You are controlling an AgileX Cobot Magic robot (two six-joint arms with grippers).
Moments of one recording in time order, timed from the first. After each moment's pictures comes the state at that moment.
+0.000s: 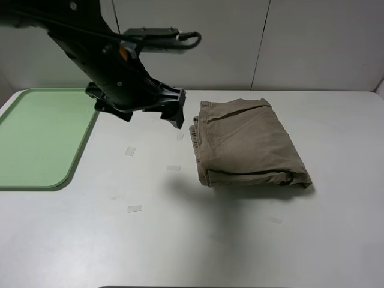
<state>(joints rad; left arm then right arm) -0.67 1.69 -1.18 0.06 0.56 -0.33 -0.05 0.00 -0.50 0.01 1.03 0.05</state>
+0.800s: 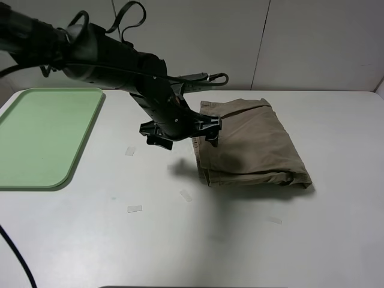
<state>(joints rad) -0.68 2.07 -1.32 -0.13 0.31 -0.40 -0.05 0.00 -0.50 0.01 1.03 0.05</state>
